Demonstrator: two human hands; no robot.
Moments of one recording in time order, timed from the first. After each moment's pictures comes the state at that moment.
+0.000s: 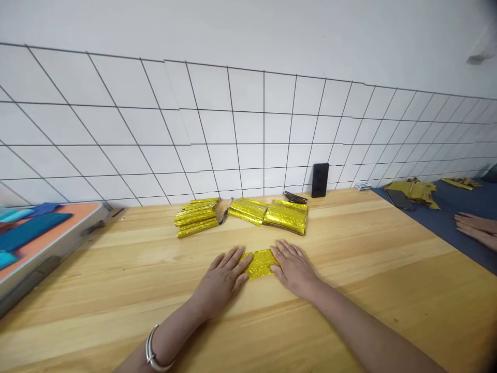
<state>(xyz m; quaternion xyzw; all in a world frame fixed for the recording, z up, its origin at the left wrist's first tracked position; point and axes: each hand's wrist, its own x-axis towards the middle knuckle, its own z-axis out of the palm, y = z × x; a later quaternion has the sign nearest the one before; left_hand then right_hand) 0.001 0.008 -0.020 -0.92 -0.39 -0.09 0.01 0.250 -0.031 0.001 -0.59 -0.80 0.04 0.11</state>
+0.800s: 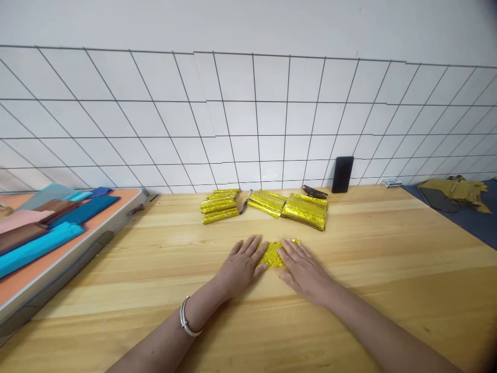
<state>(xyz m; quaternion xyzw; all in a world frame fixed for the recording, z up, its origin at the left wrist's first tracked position) 0.000 0.006 -0.015 -0.91 -0.41 -0.08 0.00 0.233 -0.039 0.006 -0.49 -0.87 0.03 0.08</state>
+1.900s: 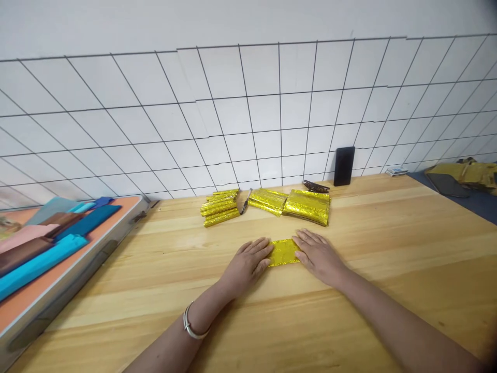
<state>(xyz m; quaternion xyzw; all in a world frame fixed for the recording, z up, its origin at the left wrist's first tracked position) 0.002 0.009 -0.002 -0.92 -0.37 -0.10 -0.09 0.261 -0.018 -0.006 -0.55 -0.82 0.04 0.12</state>
